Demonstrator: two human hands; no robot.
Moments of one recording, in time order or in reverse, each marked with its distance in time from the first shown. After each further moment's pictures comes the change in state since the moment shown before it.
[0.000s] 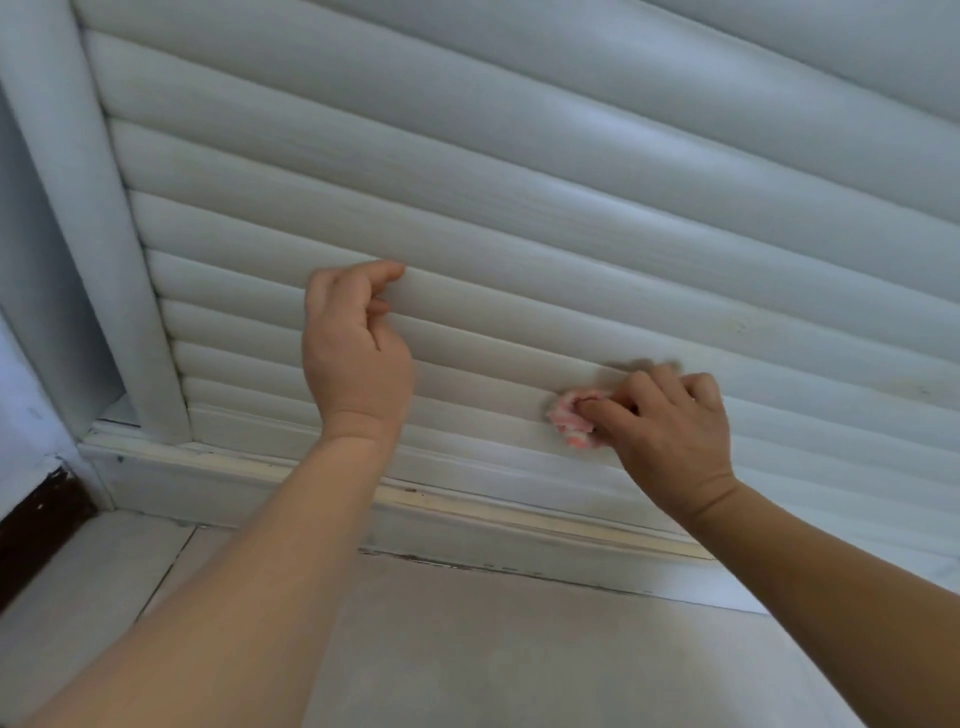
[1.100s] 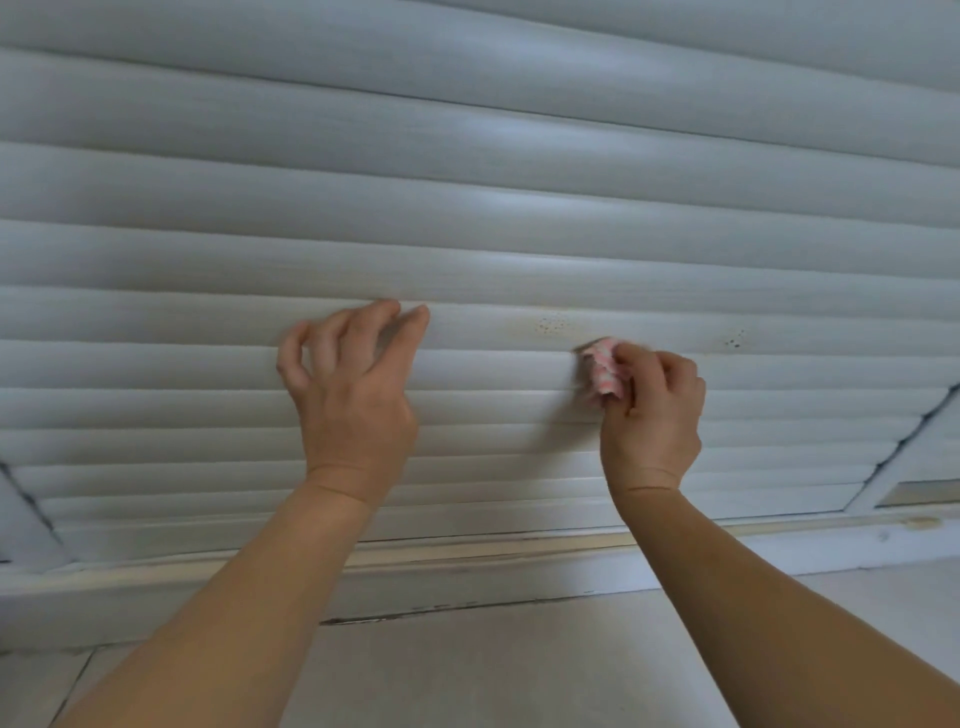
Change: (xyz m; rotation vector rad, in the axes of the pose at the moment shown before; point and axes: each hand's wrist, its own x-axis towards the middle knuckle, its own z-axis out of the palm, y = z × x) left_hand -0.050 0.062 0.086 0.527 -0.156 0.663; right_hand -0.043 0.059 -0.028 0.379 0.134 1.186
